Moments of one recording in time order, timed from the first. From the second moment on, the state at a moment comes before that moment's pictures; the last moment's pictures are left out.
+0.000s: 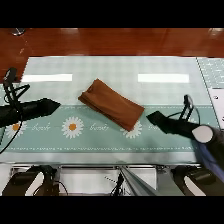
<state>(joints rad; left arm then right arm) 0.05 -0.64 0.67 0.94 -1.03 -1.43 0.21 -0.72 0.33 -0.95 0.61 1.89</state>
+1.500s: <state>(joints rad) 0.05 -0.65 0.67 0.90 -1.03 -1.44 0.04 -1.43 1.58 -0.72 1.33 1.39</state>
